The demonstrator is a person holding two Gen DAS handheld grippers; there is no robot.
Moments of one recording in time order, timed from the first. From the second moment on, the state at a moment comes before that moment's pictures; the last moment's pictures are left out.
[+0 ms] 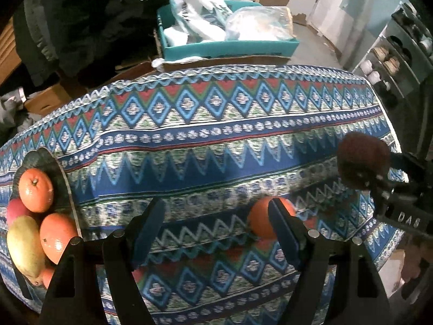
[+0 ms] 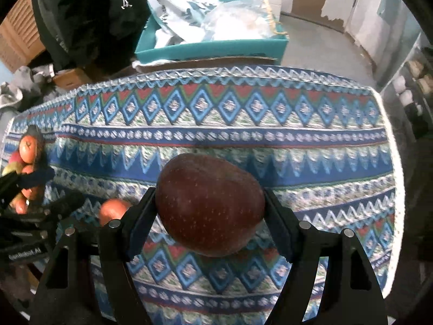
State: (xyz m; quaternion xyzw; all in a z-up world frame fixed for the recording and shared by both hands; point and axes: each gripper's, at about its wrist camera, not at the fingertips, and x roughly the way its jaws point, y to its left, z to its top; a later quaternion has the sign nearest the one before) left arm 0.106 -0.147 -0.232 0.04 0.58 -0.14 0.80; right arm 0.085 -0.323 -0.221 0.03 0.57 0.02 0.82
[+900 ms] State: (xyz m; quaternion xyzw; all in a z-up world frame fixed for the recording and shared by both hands) left arm 0.100 -0.198 -0.283 0.08 0.61 -0.17 0.77; right arm 0.066 -0.367 -0.236 0.08 0.58 0.01 0.81
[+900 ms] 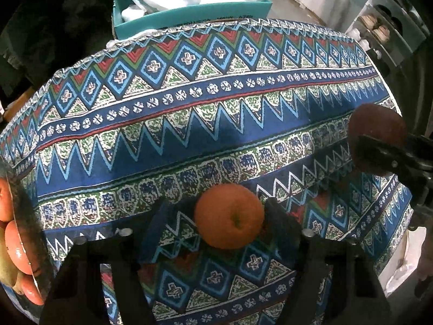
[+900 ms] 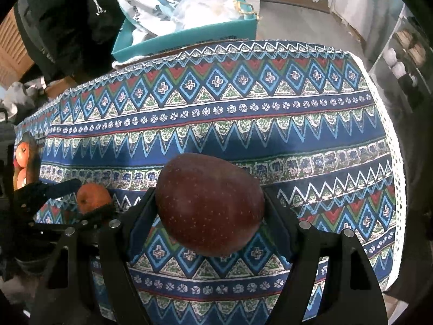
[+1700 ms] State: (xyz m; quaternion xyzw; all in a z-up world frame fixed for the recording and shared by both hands) left arm 0.087 -0.183 -0.230 0.06 0.56 -0.19 0.80; right arm 0.068 -0.346 -0.207 0.07 0.55 0.03 0.83
